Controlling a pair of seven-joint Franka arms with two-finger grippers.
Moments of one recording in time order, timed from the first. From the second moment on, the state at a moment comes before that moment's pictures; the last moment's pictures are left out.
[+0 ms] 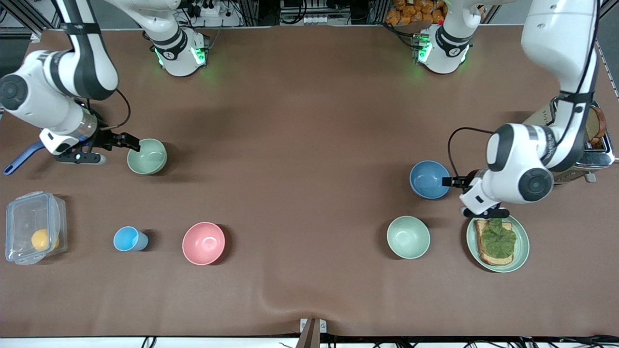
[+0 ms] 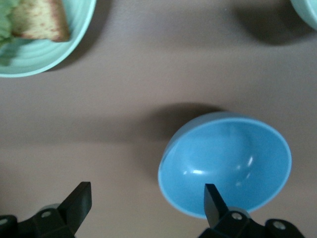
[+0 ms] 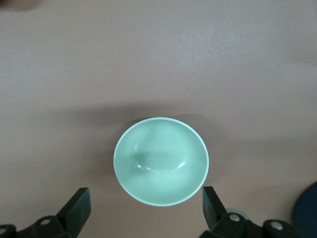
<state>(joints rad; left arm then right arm) -0.07 0.50 -0.06 -1.79 0.01 1.98 -0.11 -0.16 -0.05 0.04 -2.40 0.04 2.28 -0.08</state>
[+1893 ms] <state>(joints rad) -0.09 0.51 -0.08 -1.78 0.01 2.00 -0.18 -0.30 0.18 0.04 -2.37 0.10 2.36 -0.20</state>
